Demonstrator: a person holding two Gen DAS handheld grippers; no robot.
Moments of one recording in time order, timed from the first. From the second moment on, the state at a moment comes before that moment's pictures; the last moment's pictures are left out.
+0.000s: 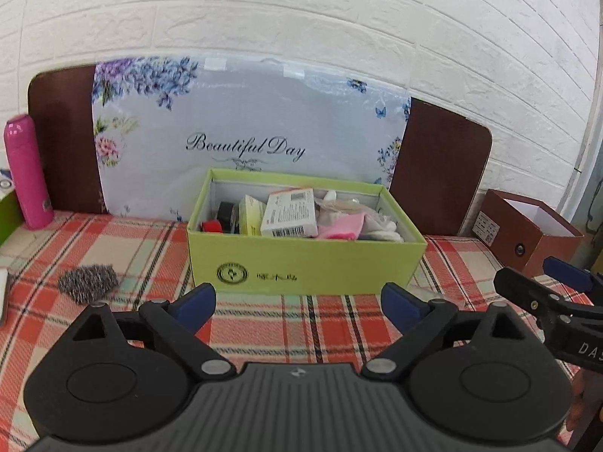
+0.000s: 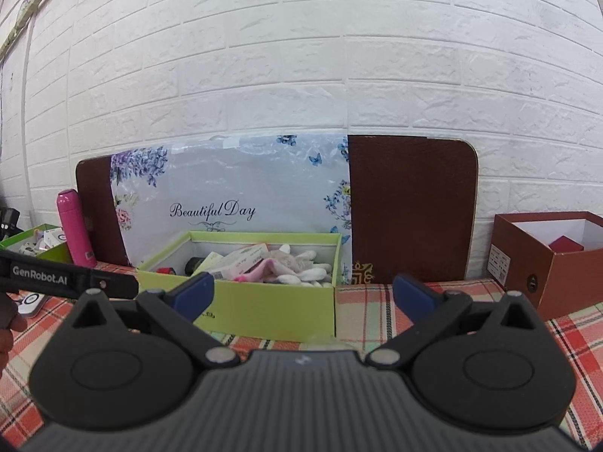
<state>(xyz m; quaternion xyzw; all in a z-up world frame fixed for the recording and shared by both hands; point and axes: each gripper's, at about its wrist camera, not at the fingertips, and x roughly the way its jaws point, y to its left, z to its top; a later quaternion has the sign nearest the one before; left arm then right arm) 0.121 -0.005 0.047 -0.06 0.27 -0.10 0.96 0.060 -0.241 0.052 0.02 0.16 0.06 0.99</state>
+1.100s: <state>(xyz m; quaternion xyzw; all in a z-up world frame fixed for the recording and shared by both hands) 0.118 0.091 -0.026 -0.03 0.34 0.07 0.94 0.087 -0.226 -0.028 0.03 0.25 0.12 0.96</state>
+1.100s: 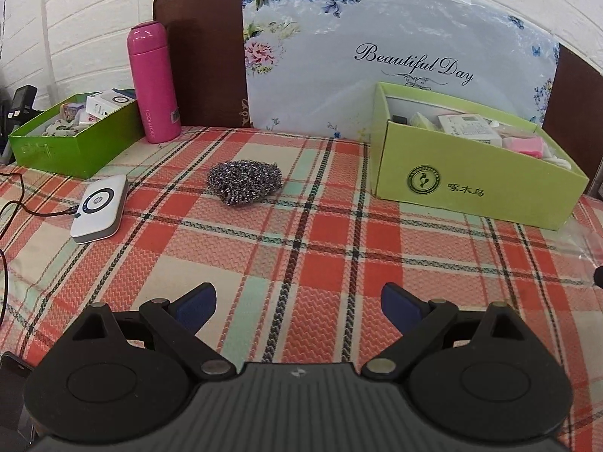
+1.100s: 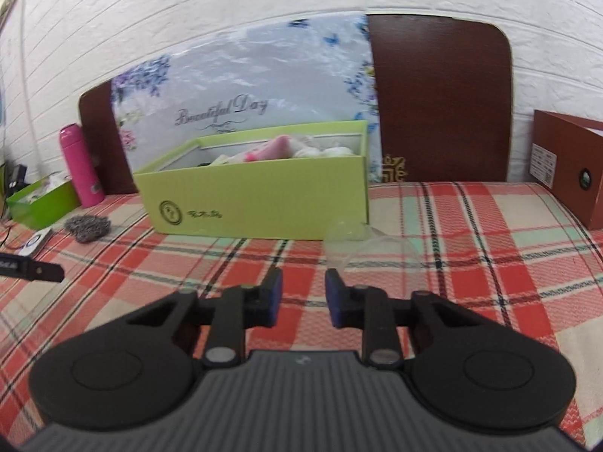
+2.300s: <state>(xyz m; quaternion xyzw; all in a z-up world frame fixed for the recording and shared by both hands) 0.179 0.084 -0.021 0.04 0.35 -0.09 0.93 0.096 -0.241 -0.032 0.04 0.27 0.11 0.96</state>
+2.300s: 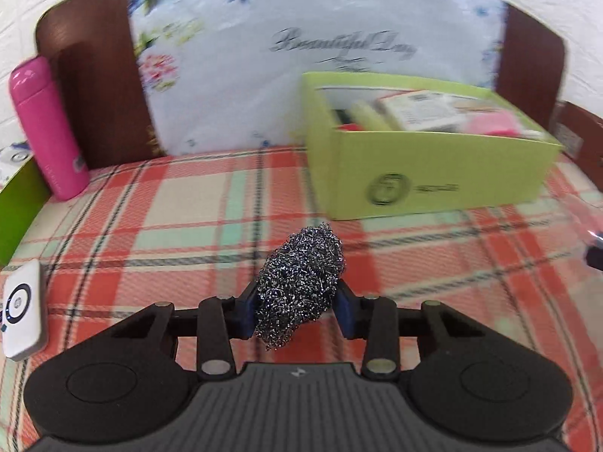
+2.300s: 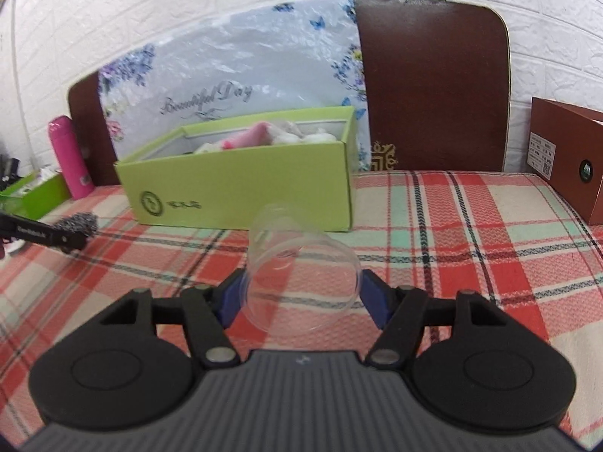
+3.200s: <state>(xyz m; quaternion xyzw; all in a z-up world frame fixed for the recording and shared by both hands) 0.162 0.021 0.081 0.01 0.23 -0.16 0.96 0.099 -0.221 0.050 0.02 0.16 0.14 0.98</state>
